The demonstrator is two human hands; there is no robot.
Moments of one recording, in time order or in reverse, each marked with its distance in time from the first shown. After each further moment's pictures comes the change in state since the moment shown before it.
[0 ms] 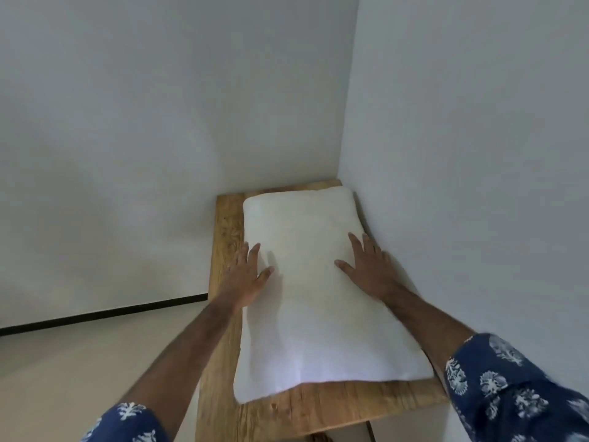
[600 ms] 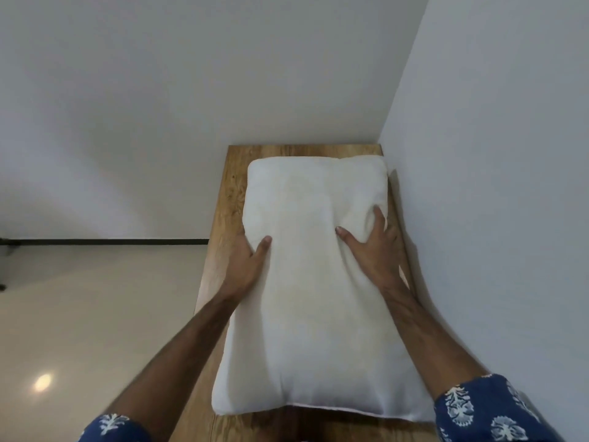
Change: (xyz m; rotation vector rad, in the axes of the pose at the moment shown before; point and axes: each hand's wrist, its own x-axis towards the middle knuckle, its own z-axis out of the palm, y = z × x) left_hand 0.044 -0.006 0.041 -0.716 0.268 -0.293; right_hand 0.084 -0.024 0.025 0.481 0.060 0.215
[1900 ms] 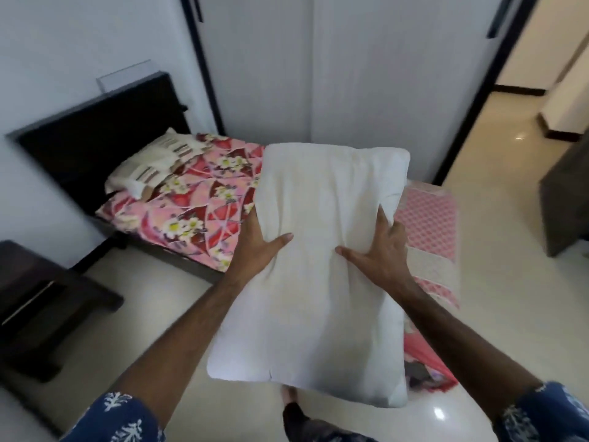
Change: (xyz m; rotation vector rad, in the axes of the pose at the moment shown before) left_hand -1.068 -0.250 -0.305 -0.022 1.803 -0.700; right_hand -1.013 -0.116 0.217 -0.060 -1.397 -1.697
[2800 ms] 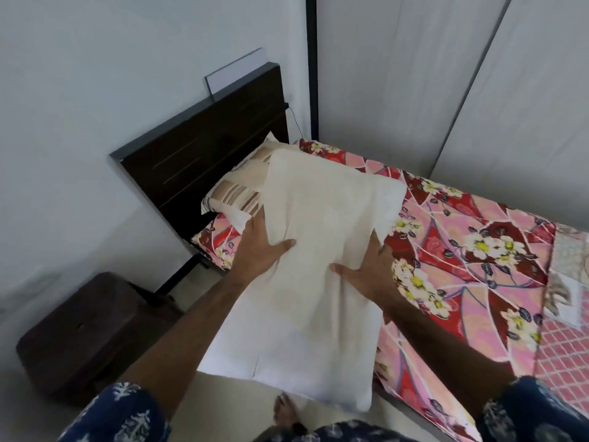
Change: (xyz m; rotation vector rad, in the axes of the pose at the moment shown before) left_hand 0.418 -0.303 -0.414 0.222 0.066 -0.144; right_hand 0.328 -0.362 0.510 0.101 -0.305 0.059
